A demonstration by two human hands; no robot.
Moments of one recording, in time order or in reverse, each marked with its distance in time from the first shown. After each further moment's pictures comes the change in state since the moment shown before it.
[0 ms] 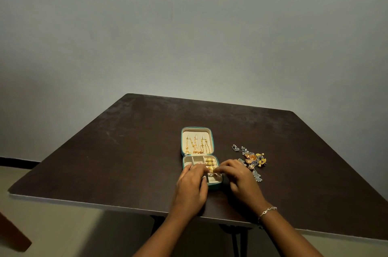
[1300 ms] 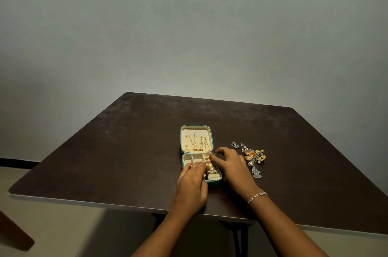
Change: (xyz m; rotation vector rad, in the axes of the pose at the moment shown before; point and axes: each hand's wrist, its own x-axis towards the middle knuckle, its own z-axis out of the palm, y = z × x) left_hand -0.001 -0.007 0.005 0.039 -0.046 0.021; right_hand 0.019 -0.006 0.005 -0.328 -0.168 0.024
